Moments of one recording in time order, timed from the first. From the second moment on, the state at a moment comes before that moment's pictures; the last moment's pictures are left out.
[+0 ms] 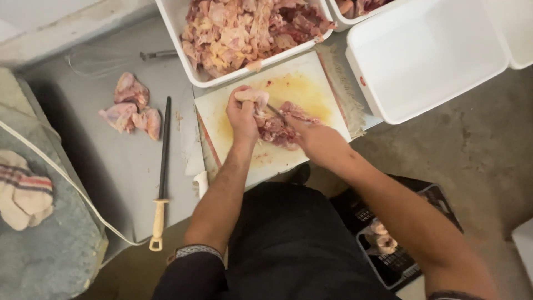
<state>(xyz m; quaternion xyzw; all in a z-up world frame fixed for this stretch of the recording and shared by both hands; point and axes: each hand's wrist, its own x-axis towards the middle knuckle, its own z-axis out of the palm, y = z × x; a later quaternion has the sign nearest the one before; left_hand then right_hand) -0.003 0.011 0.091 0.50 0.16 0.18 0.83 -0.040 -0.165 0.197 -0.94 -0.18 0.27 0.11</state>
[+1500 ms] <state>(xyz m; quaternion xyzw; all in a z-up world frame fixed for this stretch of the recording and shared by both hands) -0.041 0.023 0.054 0.95 -0.15 0.05 0.26 -0.151 -0.150 0.145 -0.83 0.14 0.27 0.46</state>
